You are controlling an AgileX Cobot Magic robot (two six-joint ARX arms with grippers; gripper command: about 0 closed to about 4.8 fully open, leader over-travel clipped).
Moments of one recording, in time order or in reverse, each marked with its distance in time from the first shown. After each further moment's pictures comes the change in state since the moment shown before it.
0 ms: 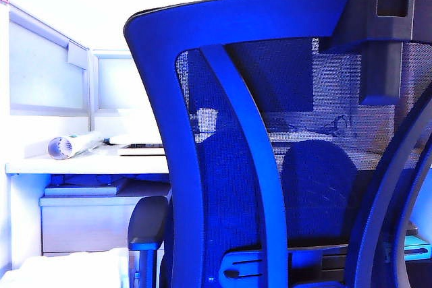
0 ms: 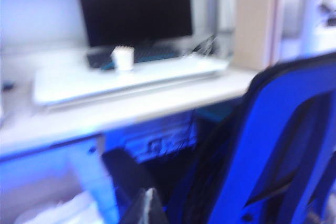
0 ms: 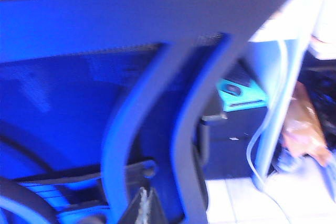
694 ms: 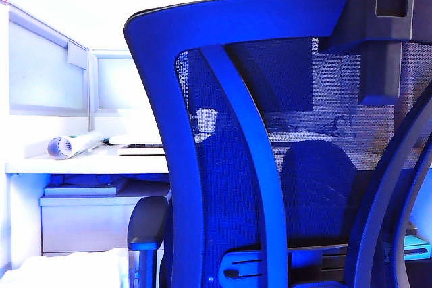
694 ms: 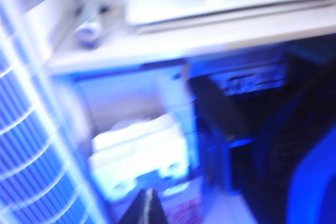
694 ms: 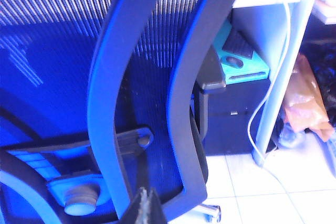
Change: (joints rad) left arm 0.000 0.000 0.000 -0.233 -0.354 0.089; right arm -0.069 -0.040 -0.138 0.031 -0.073 -0.011
